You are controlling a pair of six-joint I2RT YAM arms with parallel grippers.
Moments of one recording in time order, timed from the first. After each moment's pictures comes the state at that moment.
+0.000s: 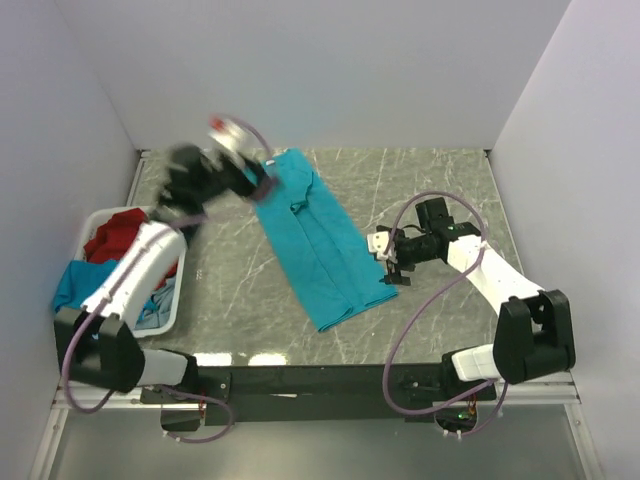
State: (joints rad) left arm -0.20 1.35 1.19 0.05 0.54 -0.08; right arm 0.22 1.35 0.90 -0.67 -0.80 -1.39
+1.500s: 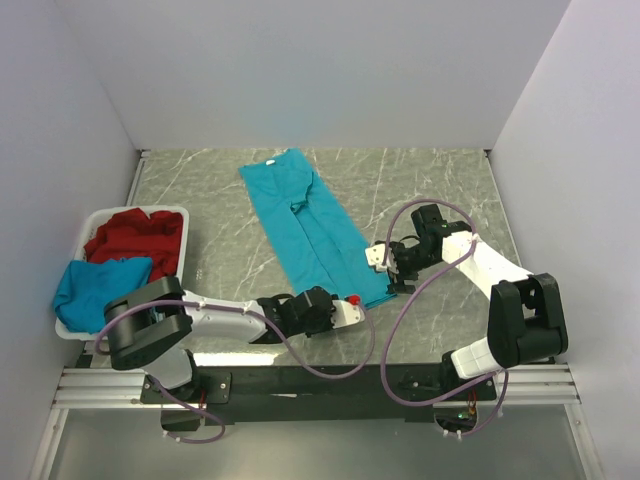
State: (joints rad) left arm -1.18 1.56 0.66 0.16 -0.14 0.31; right arm 0.21 1.45 0.89 -0.80 -0.72 -1.55
